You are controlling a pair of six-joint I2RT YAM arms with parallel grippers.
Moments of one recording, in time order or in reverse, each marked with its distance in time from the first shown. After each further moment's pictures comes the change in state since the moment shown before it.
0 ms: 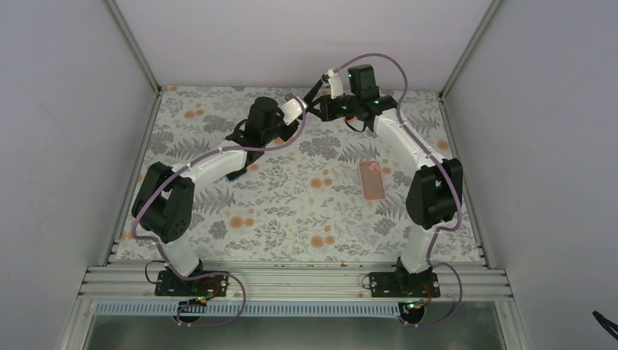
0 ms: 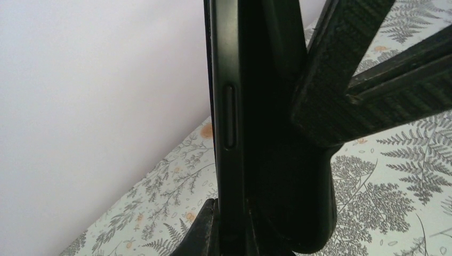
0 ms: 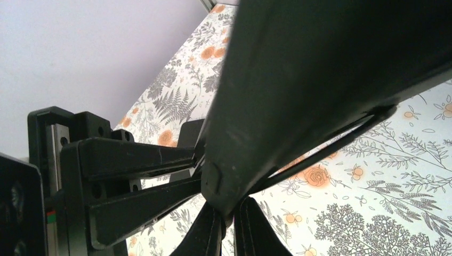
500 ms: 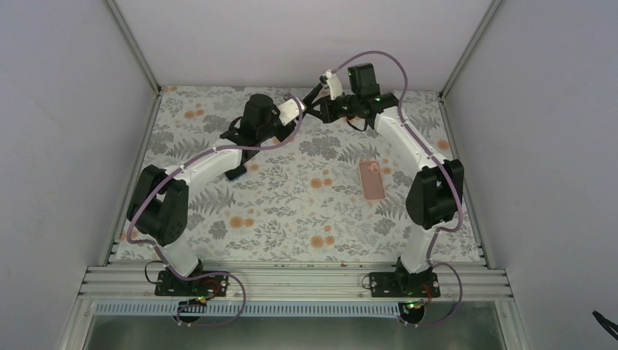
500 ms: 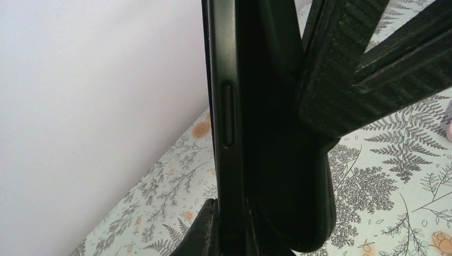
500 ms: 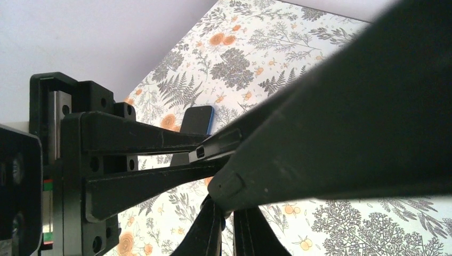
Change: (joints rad) left arm 0.026 -0.037 0.005 -0.077 0.088 0.061; right arm 0.000 0.000 0.041 -0.099 -0.023 -0.112
